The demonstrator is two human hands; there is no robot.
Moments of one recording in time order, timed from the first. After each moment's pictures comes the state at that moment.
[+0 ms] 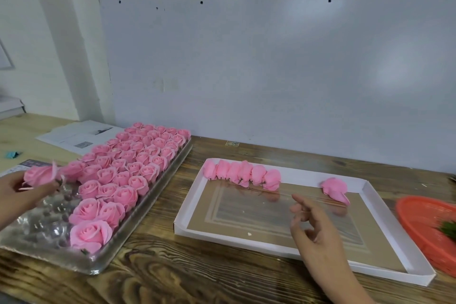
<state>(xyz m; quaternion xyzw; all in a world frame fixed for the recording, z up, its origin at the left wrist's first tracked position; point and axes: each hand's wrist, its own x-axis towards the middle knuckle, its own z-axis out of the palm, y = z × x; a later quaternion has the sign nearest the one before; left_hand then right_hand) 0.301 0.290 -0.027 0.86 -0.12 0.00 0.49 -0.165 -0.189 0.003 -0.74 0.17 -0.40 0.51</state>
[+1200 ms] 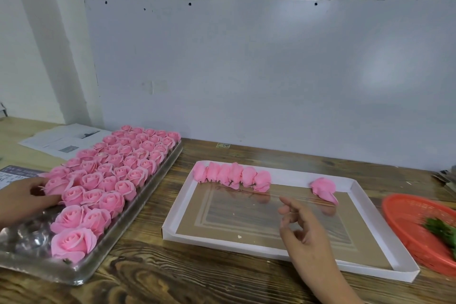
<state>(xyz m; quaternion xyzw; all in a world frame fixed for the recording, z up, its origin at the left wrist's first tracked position) 0.304 0.227 -0.004 0.92 -0.11 0.01 0.38 -0.163 -0.189 0.004 -0.75 0.16 -0.40 0.51</state>
